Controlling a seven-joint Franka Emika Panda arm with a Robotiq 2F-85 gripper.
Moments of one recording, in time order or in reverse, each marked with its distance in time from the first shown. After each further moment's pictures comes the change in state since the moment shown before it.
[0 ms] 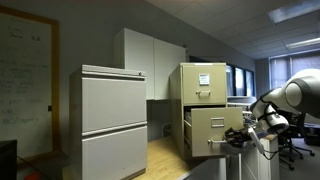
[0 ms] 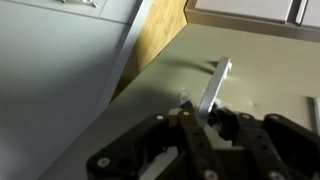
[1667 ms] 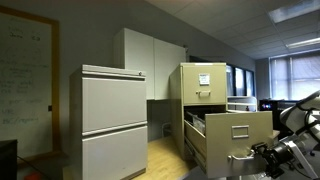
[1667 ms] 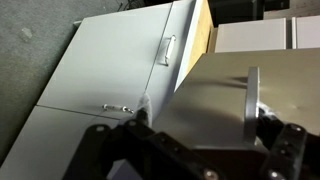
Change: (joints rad) arm -0.093 -0.367 -0.144 -0.397 -0.429 -0.206 0.106
